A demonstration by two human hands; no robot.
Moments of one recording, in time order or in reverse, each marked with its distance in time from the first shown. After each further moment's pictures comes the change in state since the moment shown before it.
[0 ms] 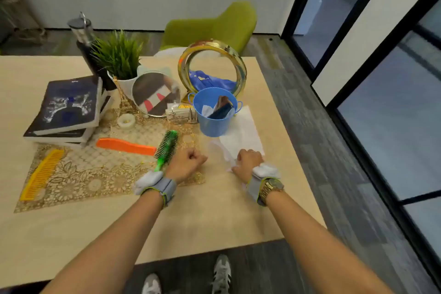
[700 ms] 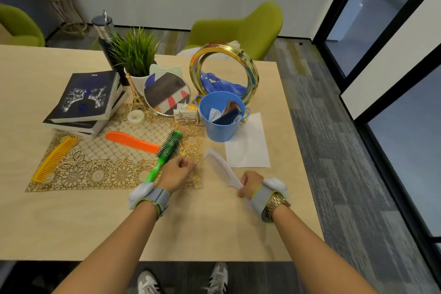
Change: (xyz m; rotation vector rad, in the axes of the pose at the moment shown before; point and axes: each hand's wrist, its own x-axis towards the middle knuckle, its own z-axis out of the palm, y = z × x) left_hand 0.000 -0.020 0.013 -0.155 0.228 -0.191; right_hand 0.021 0.032 0.015 0.130 -0.297 0.024
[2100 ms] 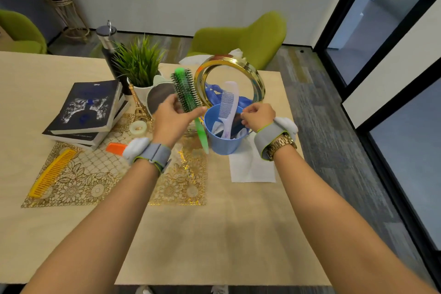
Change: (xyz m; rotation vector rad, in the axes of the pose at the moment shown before) left_hand 0.043 0.129 -0.050 -0.165 0.268 0.351; right_hand 0.044 -0.110 -0.133 0.569 0.453 -0.159
